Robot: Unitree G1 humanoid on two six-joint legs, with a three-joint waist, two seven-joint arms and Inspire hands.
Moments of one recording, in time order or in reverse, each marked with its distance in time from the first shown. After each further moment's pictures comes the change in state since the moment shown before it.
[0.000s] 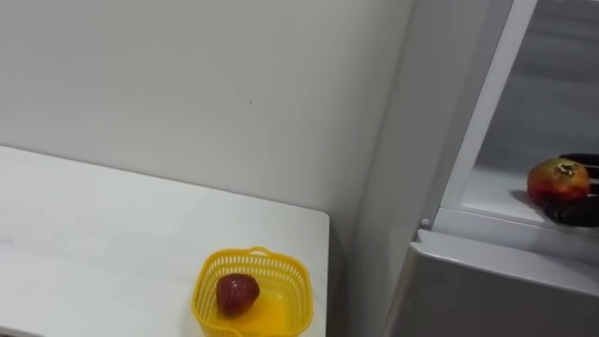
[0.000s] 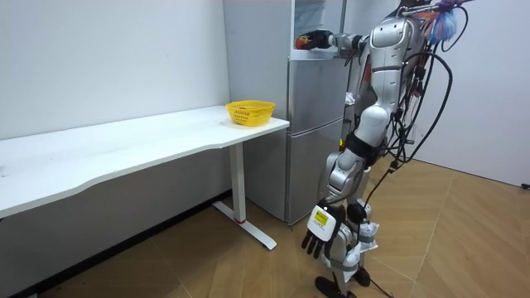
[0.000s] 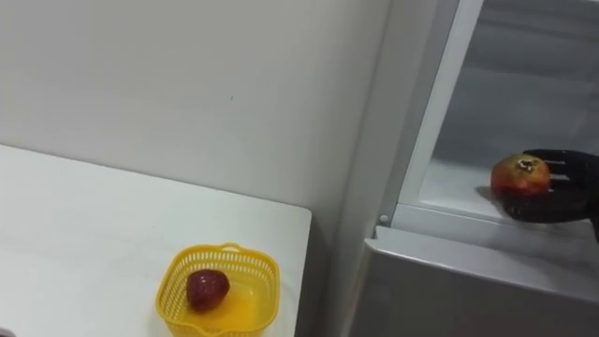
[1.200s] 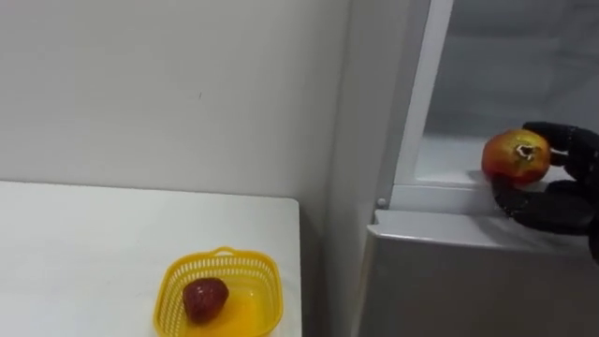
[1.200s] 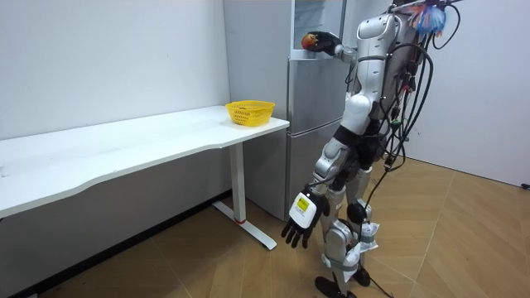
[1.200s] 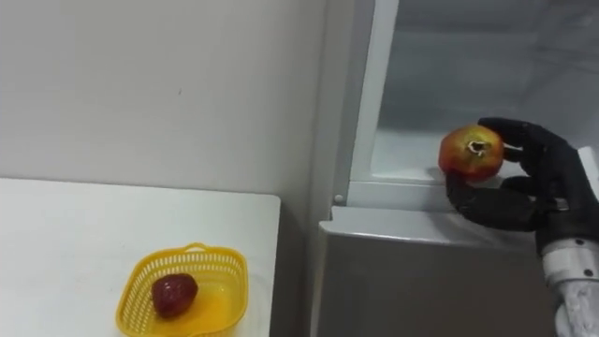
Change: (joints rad) left arm -0.037 -0.047 0.015 0.059 -0.022 -0.064 0.100; right arm 0.511 0.264 -0.101 -0.970 -0.061 -0.025 -0.391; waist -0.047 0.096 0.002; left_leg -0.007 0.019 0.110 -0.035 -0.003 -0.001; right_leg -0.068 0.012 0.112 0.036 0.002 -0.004
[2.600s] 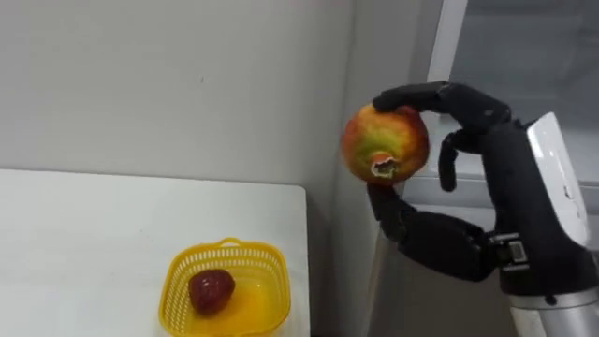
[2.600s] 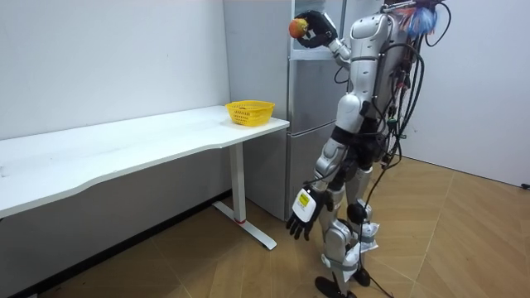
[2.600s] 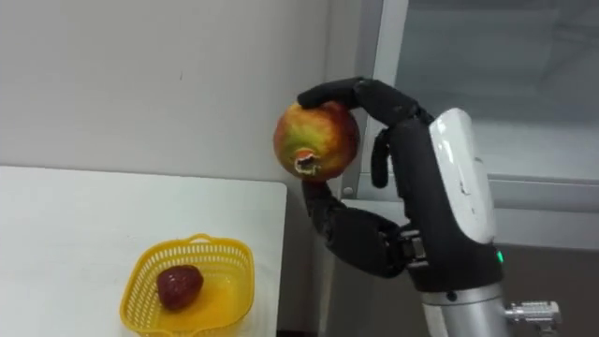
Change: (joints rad) left arm -0.087 -0.028 -0.168 0.102 -0.025 -0.099 0.034; right arm 0.093 0.110 0.318 -0.479 -0.645 -0.142 -0.087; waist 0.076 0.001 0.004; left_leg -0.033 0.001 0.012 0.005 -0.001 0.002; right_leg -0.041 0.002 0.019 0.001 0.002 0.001
